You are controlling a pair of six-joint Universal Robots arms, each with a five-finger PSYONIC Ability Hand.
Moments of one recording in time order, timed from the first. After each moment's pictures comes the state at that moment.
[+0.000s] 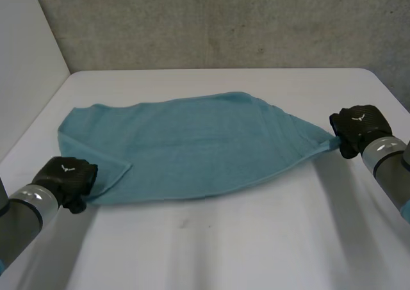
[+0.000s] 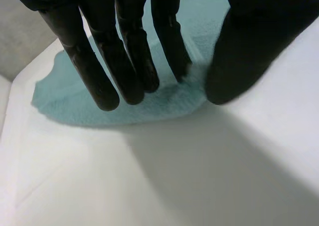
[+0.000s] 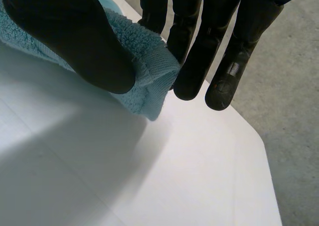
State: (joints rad) left arm 4.59 -1.75 -1.93 3.16 -1.46 3.72; right arm 1.71 -1.18 1.61 -0.17 1.46 2.61; left_hand 0.91 0.94 0.95 0.95 0.78; right_hand 0.97 1.18 1.19 1.19 0.99
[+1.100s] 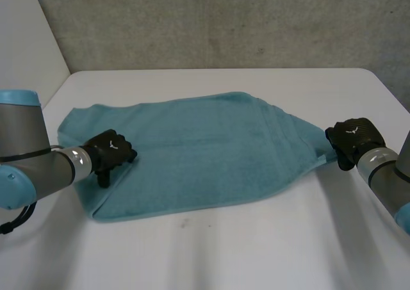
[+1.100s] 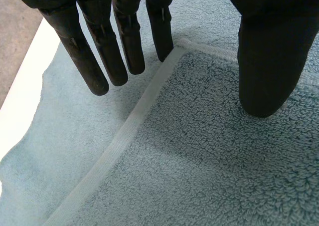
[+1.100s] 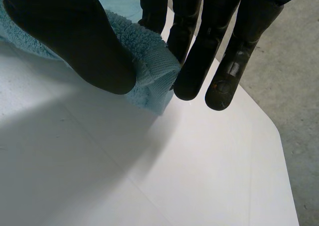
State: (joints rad) left arm 4.57 -2.26 -1.31 2.94 -1.19 4.19; right arm 1.71 -1.12 1.63 -0.17 1.45 2.55; left_hand 0.56 0.57 0.57 0.58 0.39; right_hand 0.97 1.18 1.19 1.19 0.99
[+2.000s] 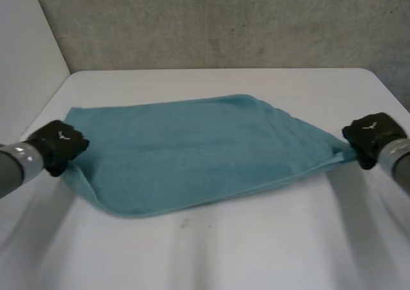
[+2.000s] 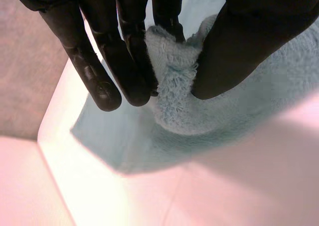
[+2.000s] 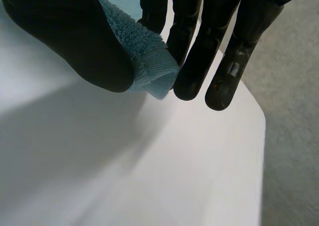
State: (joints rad) left arm 4.74 -1.93 -1.59 2.99 -1.25 4.19; right arm 1.66 -1.21 1.58 0.03 1.46 2.41; left_hand 1.10 1.19 1.19 1.19 0.98; right_hand 0.97 1.18 1.19 1.19 0.99
